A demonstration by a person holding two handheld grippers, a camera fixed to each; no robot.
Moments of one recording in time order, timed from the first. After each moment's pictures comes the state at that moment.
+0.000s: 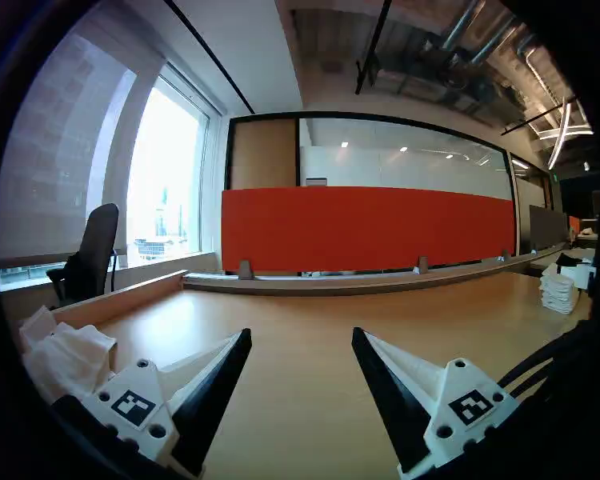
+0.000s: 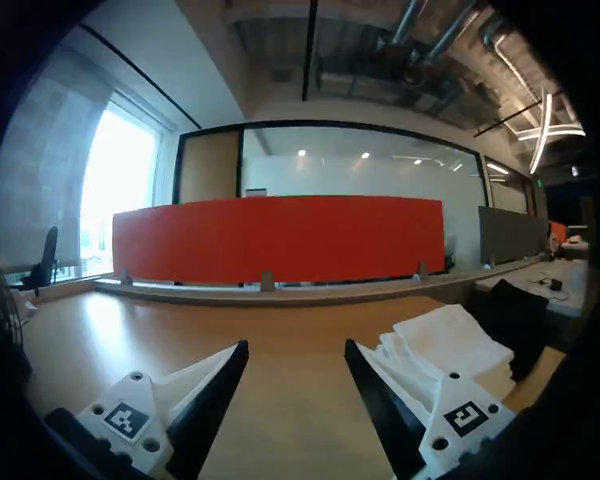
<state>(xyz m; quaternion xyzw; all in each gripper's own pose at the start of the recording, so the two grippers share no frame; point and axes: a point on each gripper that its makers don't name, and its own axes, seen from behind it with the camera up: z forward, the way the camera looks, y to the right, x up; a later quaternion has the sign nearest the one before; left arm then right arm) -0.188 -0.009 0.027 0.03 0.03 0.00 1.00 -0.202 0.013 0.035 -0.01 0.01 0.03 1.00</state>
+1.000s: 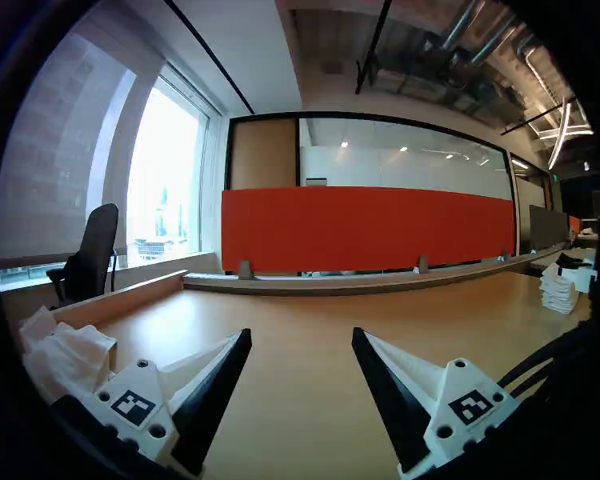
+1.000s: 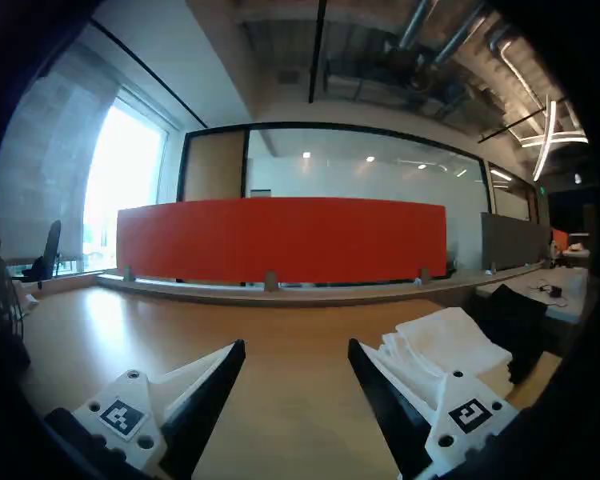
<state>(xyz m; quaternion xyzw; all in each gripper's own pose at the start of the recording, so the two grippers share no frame) -0.188 -0.008 0.026 0.03 0.03 0.00 1.00 -0.203 0.007 0.029 0.00 0.02 0.01 1.00</state>
